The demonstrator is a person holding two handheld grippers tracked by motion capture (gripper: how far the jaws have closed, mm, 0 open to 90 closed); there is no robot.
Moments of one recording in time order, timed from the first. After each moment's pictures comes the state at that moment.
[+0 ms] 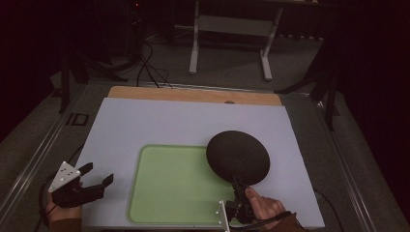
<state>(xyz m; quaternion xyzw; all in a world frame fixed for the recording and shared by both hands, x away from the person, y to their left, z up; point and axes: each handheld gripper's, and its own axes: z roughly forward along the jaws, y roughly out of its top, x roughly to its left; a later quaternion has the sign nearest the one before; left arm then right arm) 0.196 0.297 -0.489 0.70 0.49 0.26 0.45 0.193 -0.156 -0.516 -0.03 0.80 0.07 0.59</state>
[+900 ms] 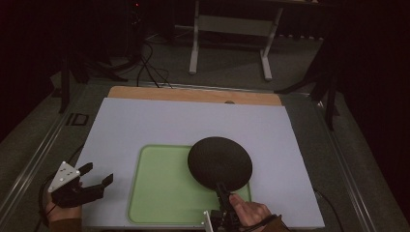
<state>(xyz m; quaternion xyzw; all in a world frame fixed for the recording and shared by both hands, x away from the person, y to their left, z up) 0.196 0.298 -0.488 0.70 0.49 0.26 0.45 0.175 -0.123 -0.522 -0.07 0.81 0.11 0.58</state>
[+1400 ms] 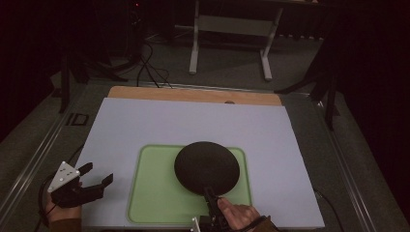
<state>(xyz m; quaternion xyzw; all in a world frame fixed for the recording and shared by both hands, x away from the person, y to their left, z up) 0.196 0.298 -0.488 0.70 0.49 0.26 0.45 0.165 -0.098 -0.529 -0.09 0.81 0.13 0.56</state>
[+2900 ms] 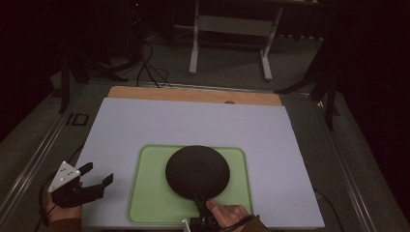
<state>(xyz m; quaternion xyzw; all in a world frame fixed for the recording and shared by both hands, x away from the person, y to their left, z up) 0.197 0.297 -0.488 0.70 0.49 0.26 0.45 0.166 -0.075 -0.541 -0.11 0.84 0.15 0.50</state>
